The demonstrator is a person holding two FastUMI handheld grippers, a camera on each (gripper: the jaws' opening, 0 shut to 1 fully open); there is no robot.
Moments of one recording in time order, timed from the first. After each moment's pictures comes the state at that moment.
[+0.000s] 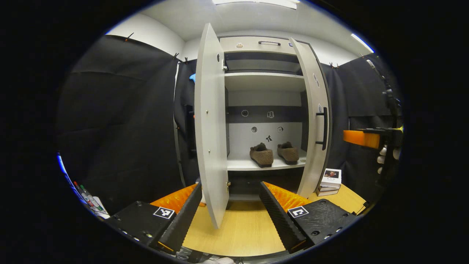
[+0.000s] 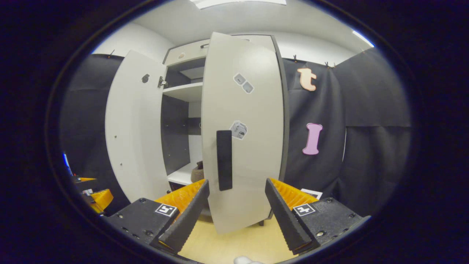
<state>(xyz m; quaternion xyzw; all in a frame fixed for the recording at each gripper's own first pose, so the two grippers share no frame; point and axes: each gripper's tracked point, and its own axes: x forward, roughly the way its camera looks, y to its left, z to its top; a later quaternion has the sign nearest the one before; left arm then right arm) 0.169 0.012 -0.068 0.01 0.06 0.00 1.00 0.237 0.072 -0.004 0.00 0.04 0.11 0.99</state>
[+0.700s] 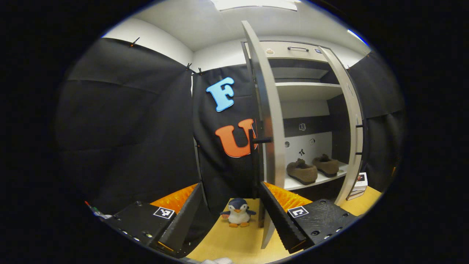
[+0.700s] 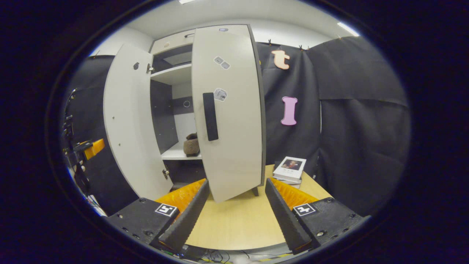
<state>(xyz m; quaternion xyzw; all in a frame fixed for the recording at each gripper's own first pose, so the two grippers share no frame) 0.257 0.156 -0.019 0.04 0.01 0.05 1.00 0.153 0.067 -0.079 0.04 0.11 0.01 0.99</state>
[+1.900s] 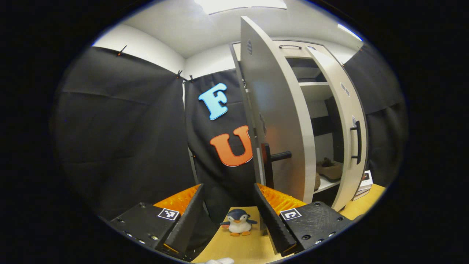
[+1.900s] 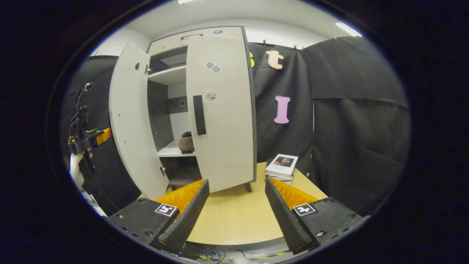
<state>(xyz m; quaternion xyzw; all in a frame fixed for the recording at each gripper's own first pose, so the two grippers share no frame) 0.291 0.108 -0.003 0.08 -0.02 0.03 1.00 0.129 0.039 -0.083 0.04 0.12 0.00 0.99</state>
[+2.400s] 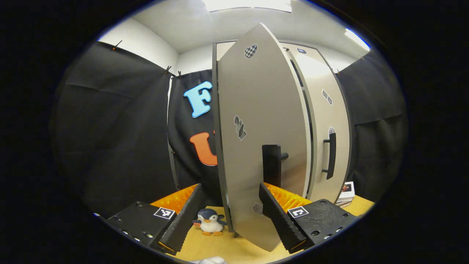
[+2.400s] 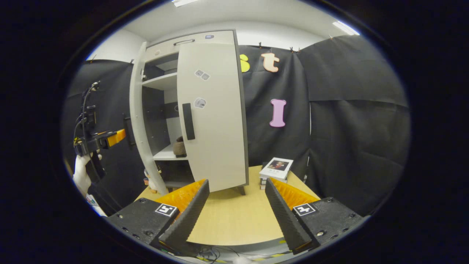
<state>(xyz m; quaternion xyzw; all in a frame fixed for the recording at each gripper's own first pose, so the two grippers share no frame) 0.296 0.027 0.000 0.03 0.00 -0.01 1.00 0.124 -0.003 -0.060 0.04 0.10 0.00 0.99</state>
